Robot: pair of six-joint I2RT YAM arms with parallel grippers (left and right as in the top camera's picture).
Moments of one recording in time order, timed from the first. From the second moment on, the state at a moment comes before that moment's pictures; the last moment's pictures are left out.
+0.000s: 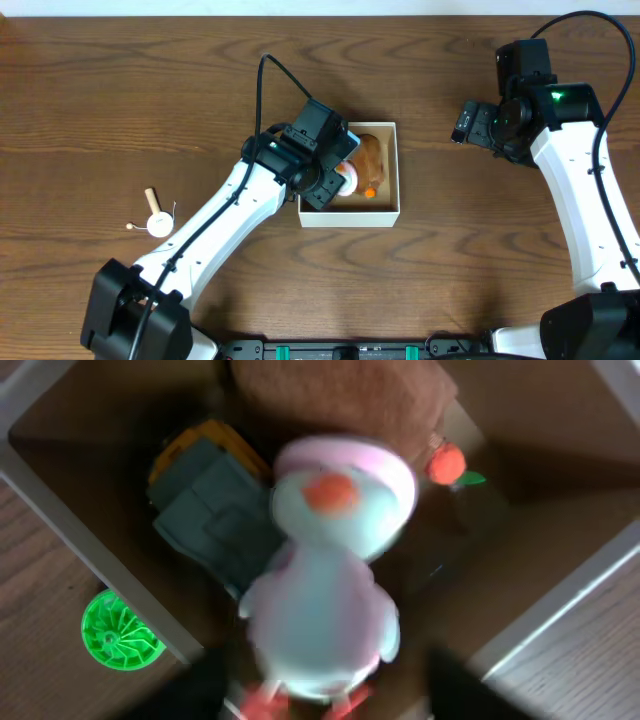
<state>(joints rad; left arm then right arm) -0.59 1.61 1.27 -0.86 0.10 0.15 0.09 1.61 1.51 -1.17 0.13 0.47</state>
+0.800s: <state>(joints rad) -0.18 1.59 1.27 -0.77 -0.04 -0.24 0.09 1.61 1.51 -1.17 0.15 0.47</state>
